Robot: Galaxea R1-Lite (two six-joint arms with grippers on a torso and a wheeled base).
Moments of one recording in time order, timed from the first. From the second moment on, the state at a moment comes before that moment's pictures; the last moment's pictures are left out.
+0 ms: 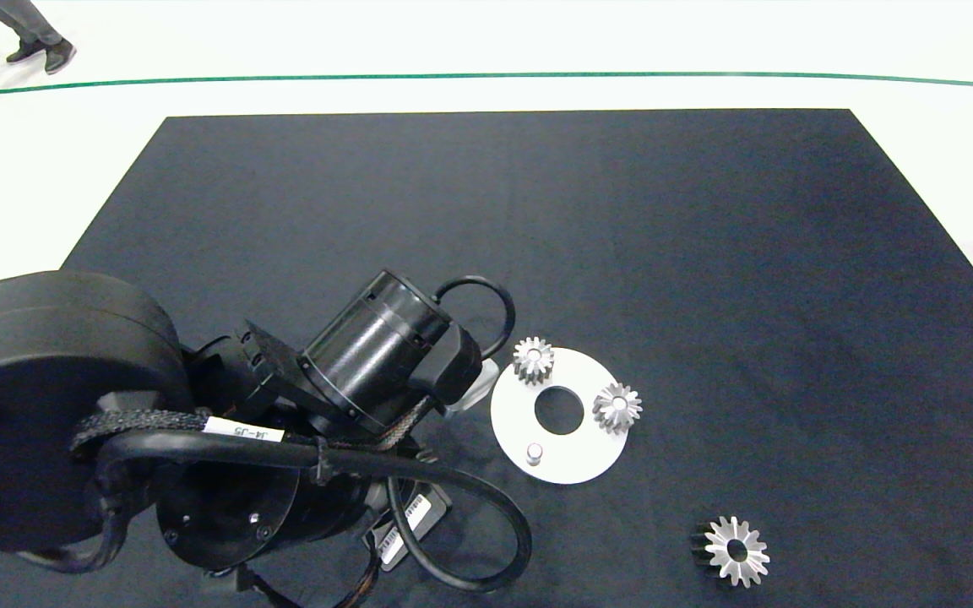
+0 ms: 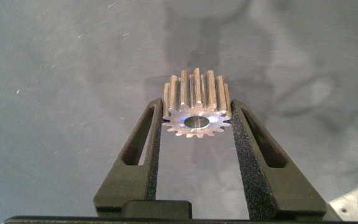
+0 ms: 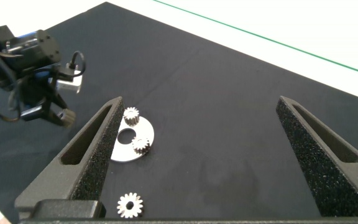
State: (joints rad) left arm -0.90 1.66 -1.22 0.53 0.41 0.08; right arm 0.90 0.59 -0.93 0.12 -0.33 -0.37
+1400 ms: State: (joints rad) left arm -1.09 1.93 -1.71 0.73 0.41 0.12; right arm 0.90 0.59 -0.93 0.12 -0.33 -0.37
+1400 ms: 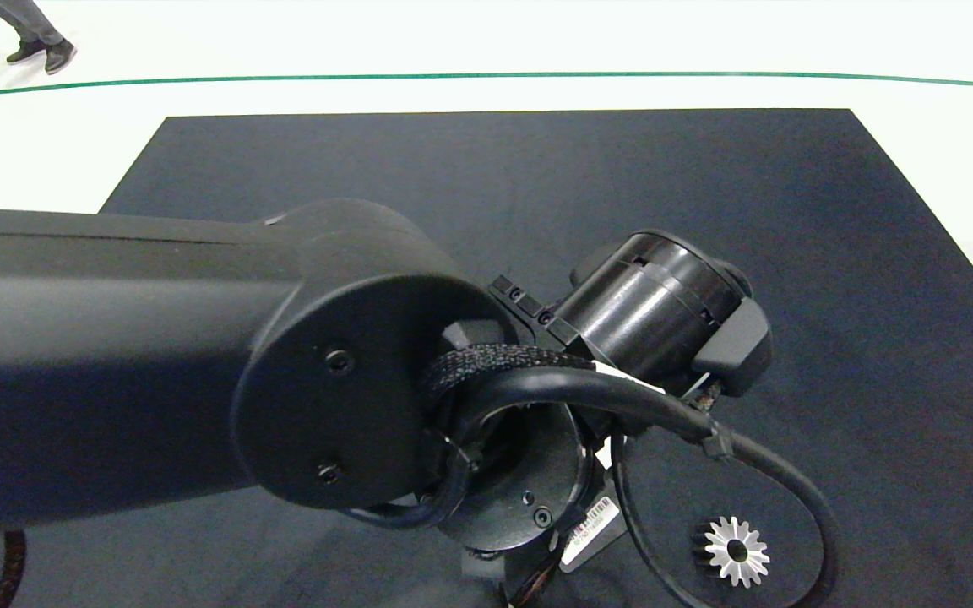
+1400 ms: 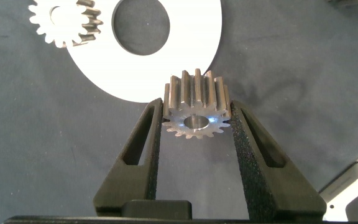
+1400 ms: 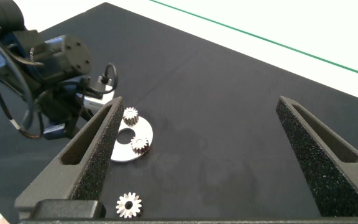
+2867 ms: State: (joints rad) left arm -1.04 1.97 -1.72 0.73 0.41 0.15; right arm 0.90 0.59 -0.93 0.12 -0.33 -0.37
